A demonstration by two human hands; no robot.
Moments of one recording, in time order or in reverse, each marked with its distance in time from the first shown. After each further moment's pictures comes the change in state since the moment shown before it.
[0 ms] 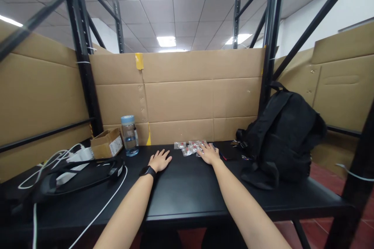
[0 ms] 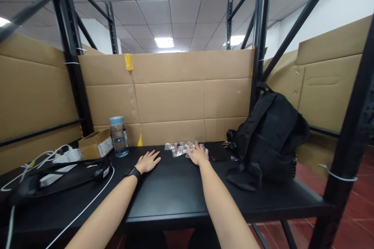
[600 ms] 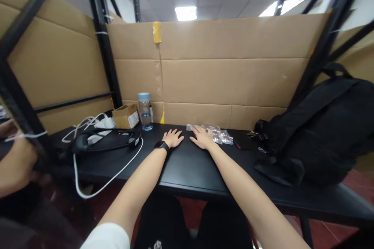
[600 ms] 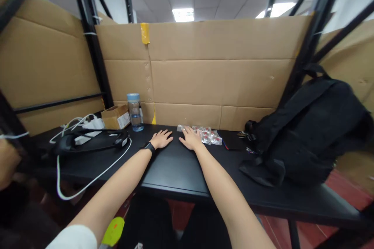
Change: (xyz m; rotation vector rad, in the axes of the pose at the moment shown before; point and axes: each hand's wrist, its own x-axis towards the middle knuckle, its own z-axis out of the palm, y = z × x) left_hand -0.005 0.010 0.005 -0.051 0.054 -0.003; right_hand -0.008 -0.080 0.007 -0.081 0.078 -0.442
